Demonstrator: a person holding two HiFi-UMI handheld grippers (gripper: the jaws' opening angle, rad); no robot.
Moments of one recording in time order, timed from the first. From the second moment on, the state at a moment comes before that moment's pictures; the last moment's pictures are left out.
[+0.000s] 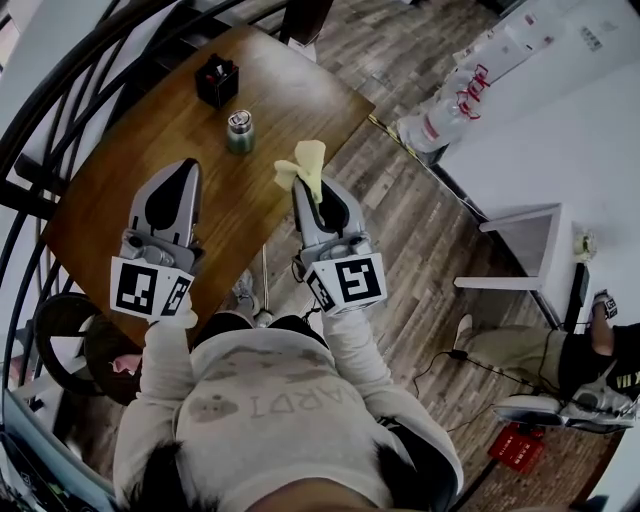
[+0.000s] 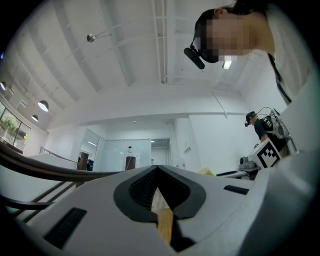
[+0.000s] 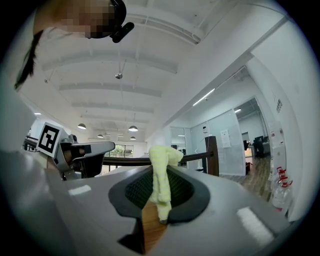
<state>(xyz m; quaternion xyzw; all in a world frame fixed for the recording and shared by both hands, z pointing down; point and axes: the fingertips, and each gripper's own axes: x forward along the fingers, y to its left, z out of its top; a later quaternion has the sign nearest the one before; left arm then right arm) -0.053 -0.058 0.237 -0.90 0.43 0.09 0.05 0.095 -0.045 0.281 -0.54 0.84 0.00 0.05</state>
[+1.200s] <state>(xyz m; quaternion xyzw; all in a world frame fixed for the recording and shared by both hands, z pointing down) -0.082 -0.201 0.366 -0.92 0.38 0.03 -0.08 0.034 -0.191 0.390 -0.52 0.85 -0.09 -0.05</state>
